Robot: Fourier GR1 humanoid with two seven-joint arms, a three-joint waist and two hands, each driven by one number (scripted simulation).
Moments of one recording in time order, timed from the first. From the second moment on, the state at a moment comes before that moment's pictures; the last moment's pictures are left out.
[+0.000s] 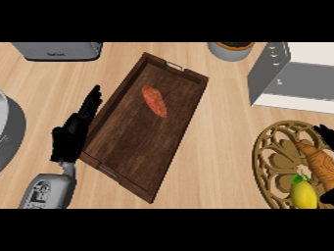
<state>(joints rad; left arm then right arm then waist) -0.19 0.10 -0.04 -1.43 -0.12 0.00 0.03 0.06 -0.43 -0.18 -1.53 0.96 0.32 -0.02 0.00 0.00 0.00</state>
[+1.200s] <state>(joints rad) -0.15 0.08 -0.03 -1.47 -0.14 -0.02 0.04 0.03 -0.19 -0.03 -1.58 1.14 0.29 0.15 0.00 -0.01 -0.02</state>
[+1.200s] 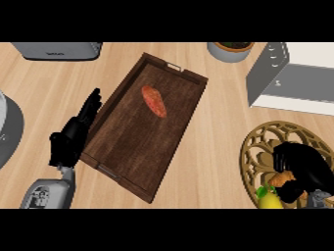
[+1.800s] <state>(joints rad) -0.14 0.08 -0.03 -1.46 -0.15 -0.01 0.02 -0.02 -0.01 0.29 -1.78 0.92 0.01 0.56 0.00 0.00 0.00</state>
